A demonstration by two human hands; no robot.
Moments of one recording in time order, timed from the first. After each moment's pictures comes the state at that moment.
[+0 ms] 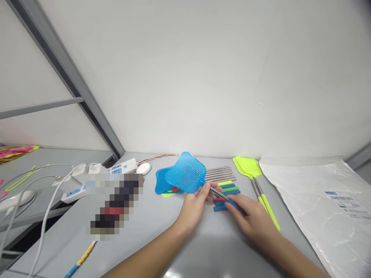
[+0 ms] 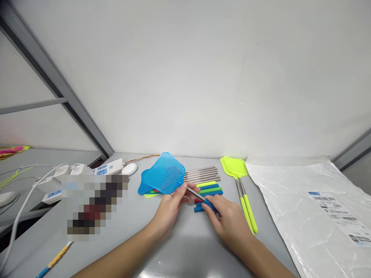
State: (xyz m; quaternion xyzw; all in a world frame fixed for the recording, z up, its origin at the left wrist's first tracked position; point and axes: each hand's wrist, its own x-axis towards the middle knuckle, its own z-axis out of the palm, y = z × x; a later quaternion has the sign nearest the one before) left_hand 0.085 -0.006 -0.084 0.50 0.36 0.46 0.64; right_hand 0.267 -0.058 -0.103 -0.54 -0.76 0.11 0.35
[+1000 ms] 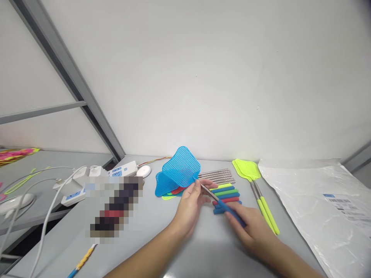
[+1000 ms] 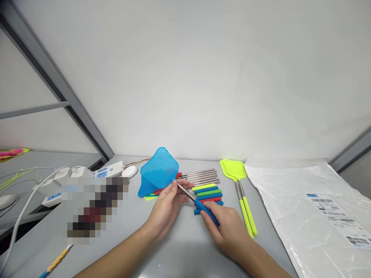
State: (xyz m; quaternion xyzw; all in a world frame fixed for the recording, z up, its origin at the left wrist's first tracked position) left_hand 0.079 -0.006 -0.071 0.43 0.31 0.50 0.69; right_hand 0.261 -0.069 -0.088 -0.53 -0.76 0.22 0.31
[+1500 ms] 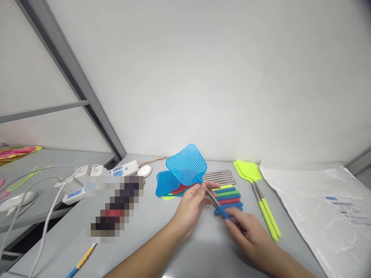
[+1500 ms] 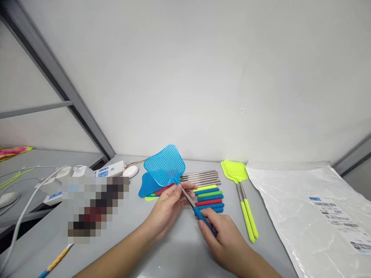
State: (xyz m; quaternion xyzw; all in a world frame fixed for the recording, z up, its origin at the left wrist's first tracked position) left_hand 0.075 -0.008 -0.062 0.46 0.27 0.45 0.72; right_hand 0.250 -0.078 -0.086 -0.53 -0.74 0.31 0.28
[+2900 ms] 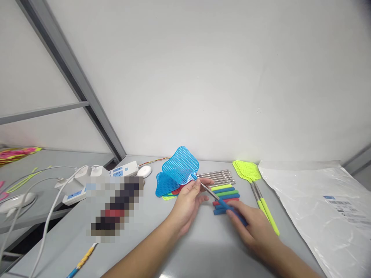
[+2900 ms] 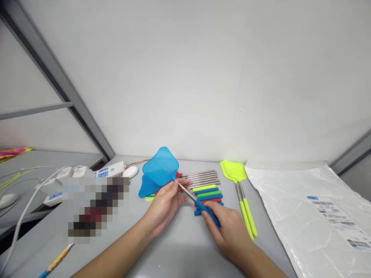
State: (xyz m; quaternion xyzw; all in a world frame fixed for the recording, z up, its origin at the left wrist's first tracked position) left_hand 0.071 0.001 -0.066 0.42 0.30 0.47 0.71; right_hand 0.262 -0.070 -0.092 -0.54 -0.77 0.12 0.31
